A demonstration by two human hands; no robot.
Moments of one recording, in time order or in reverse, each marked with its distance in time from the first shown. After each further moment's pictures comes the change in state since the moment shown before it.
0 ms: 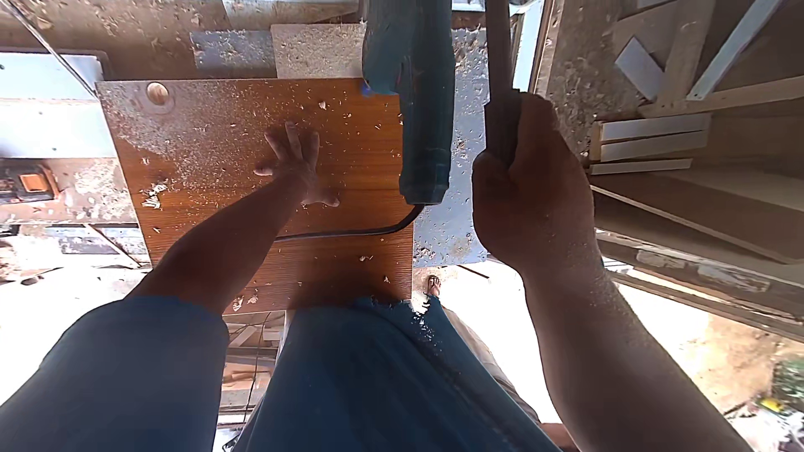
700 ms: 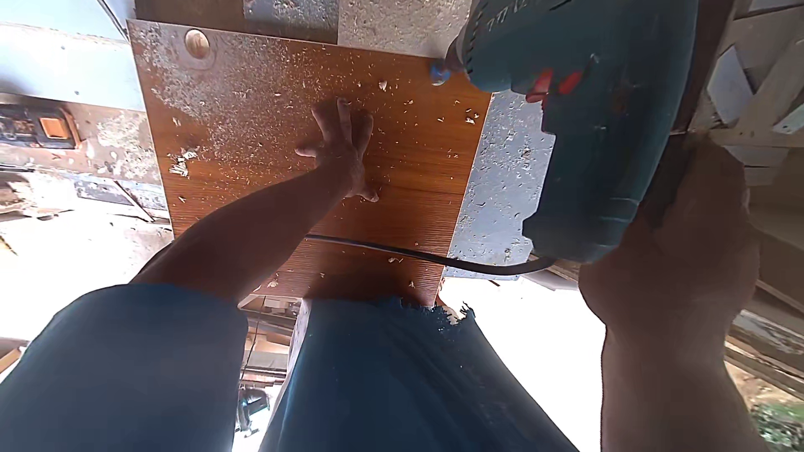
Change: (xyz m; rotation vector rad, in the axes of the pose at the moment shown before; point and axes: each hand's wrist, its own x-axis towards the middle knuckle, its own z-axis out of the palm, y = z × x) left_hand 0.004 -0.005 -0.002 -0.029 -0.008 0.061; right_hand 0.004 0.028 0.025 -0.088 0.145 -0.013
